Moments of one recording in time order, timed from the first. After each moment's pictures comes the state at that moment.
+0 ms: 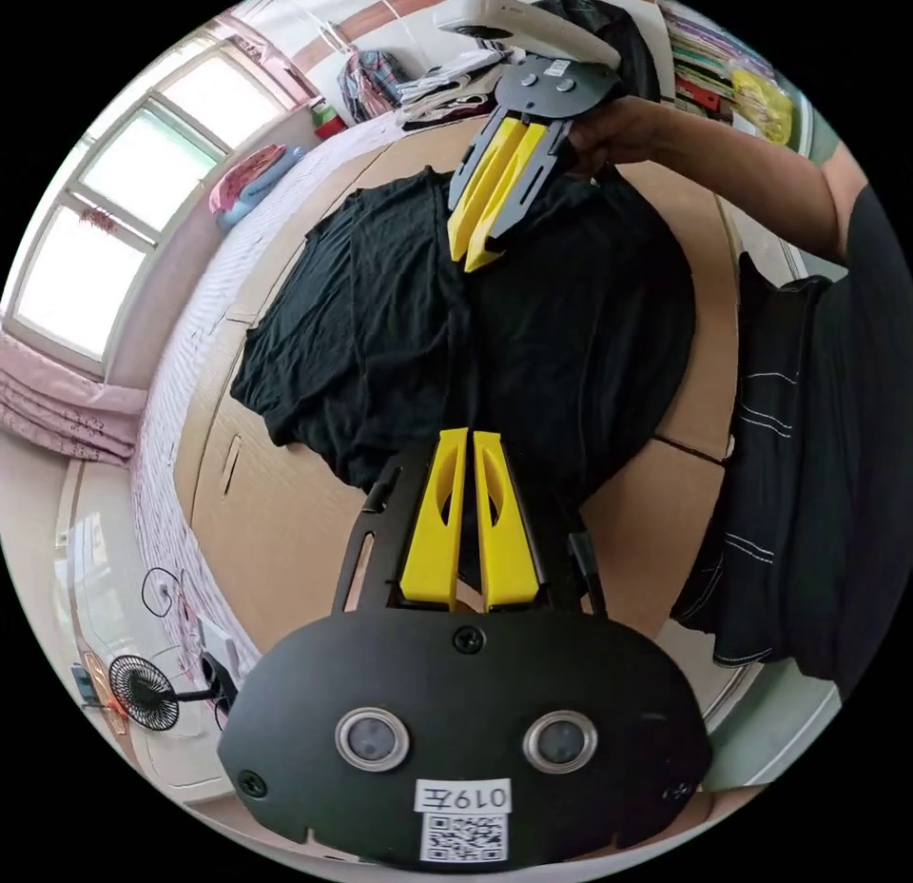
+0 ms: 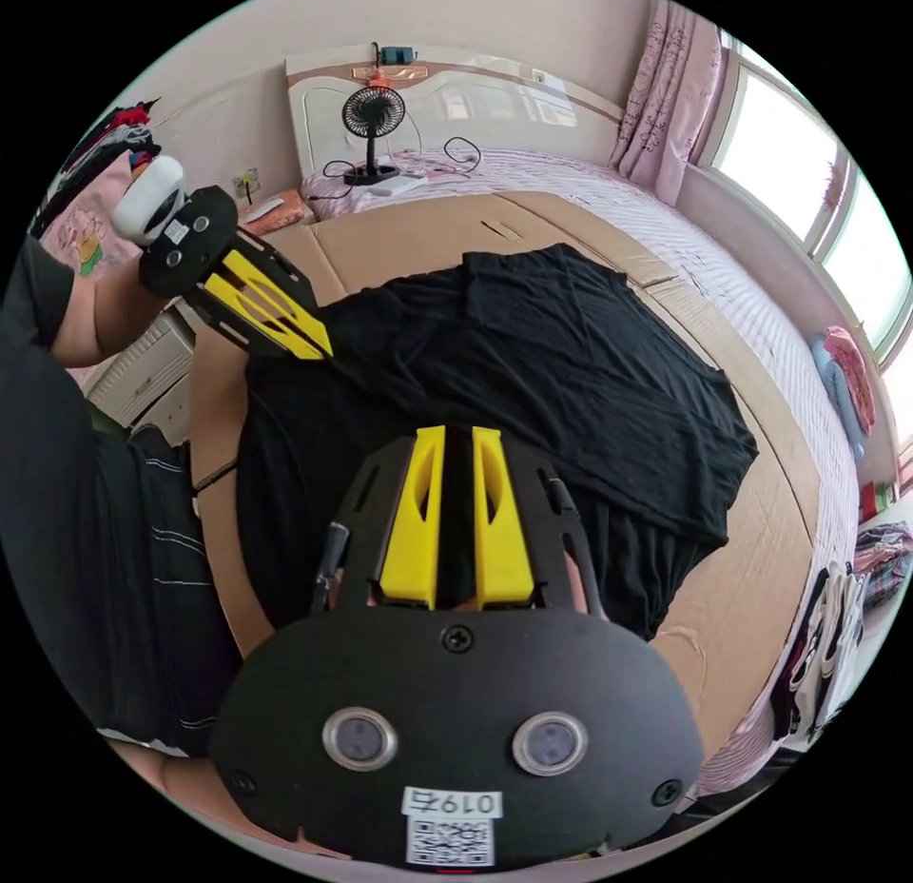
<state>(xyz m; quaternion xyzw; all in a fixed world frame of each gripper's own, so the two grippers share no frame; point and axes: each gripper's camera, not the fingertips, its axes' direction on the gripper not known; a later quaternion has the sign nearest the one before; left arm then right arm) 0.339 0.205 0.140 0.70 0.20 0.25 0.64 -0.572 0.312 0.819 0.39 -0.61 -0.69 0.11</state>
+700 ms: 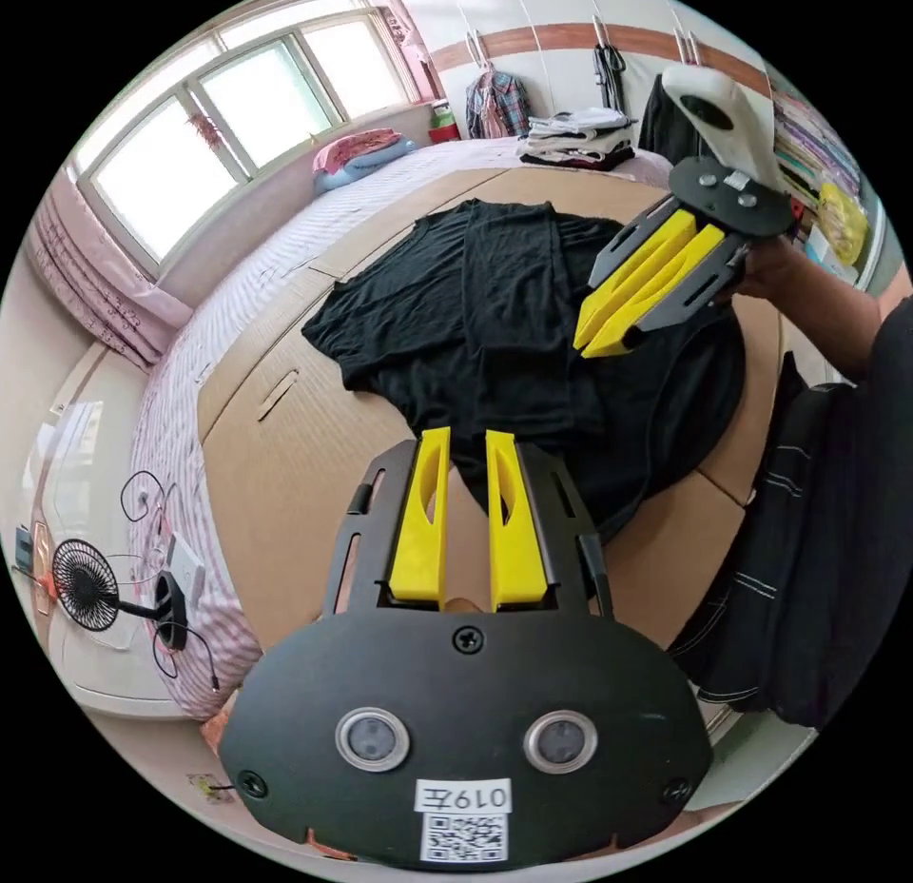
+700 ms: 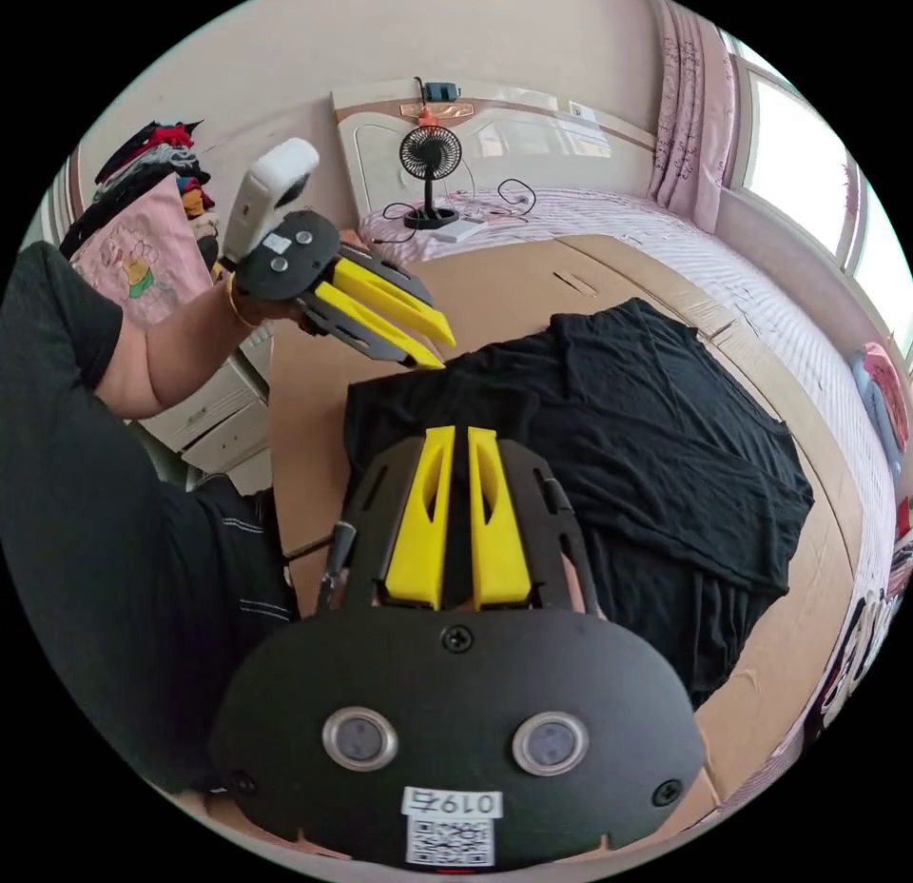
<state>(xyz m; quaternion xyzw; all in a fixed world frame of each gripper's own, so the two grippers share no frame) 0.297 0.204 0.193 0.69 0.29 0.13 0.65 -0.447 0.385 0.807 0.33 -0.65 -0.68 0.05</state>
